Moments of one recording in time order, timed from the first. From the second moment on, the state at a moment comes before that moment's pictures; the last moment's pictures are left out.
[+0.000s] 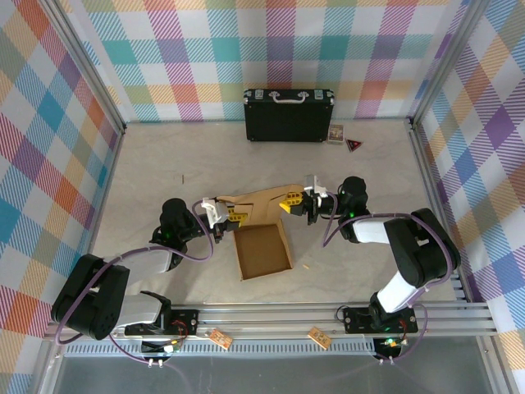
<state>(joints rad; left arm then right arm) -0.35 1.27 0.35 0.80 0.89 0.25 0.38 1.62 0.57 1.09 -1.13 0.01</state>
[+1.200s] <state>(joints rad) -0.34 1.52 0.41 0.94 0.80 0.32 0.35 1.02 0.58 0.37 -0.49 0.01</state>
